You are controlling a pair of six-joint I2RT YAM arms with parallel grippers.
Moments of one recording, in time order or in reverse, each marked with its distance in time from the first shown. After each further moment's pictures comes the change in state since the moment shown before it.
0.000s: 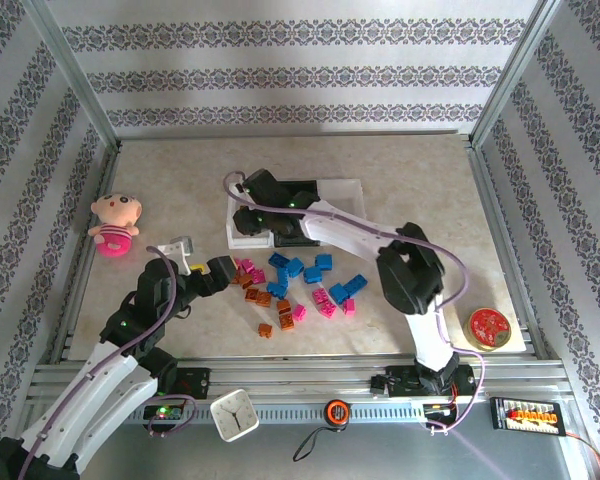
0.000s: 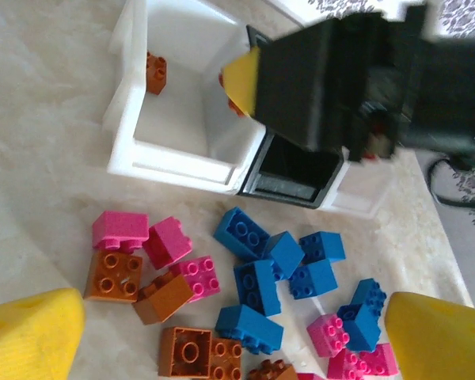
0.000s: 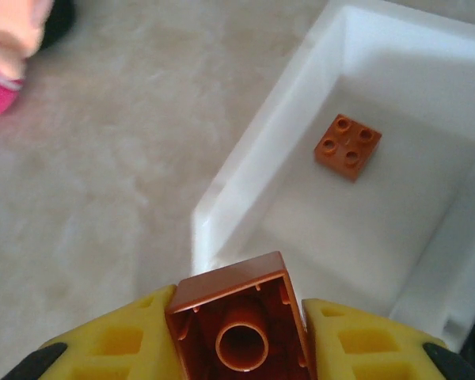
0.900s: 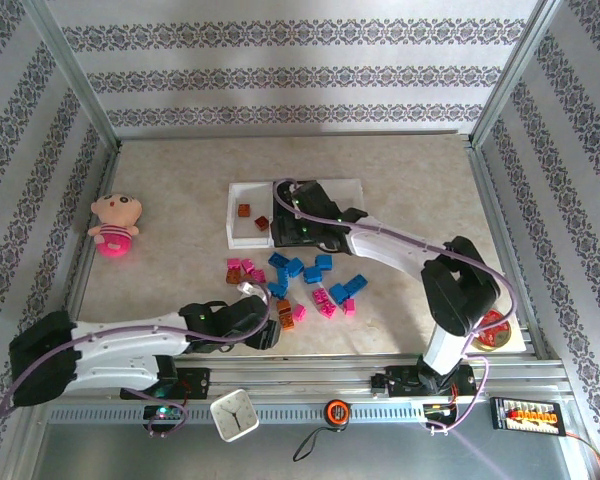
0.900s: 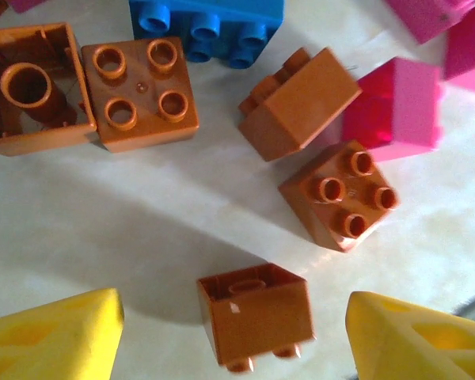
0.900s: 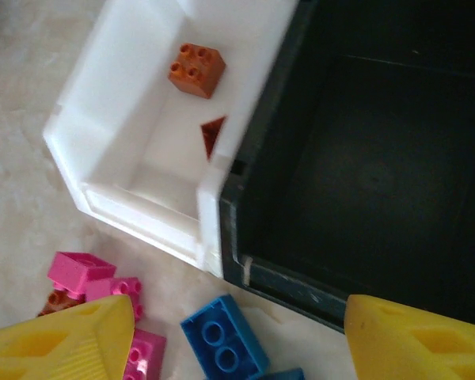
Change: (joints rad) left arm -0.694 0.605 0.047 -0.013 -0.247 -0.065; right arm -0.105 -0.359 -0.525 0.171 0.010 0.071
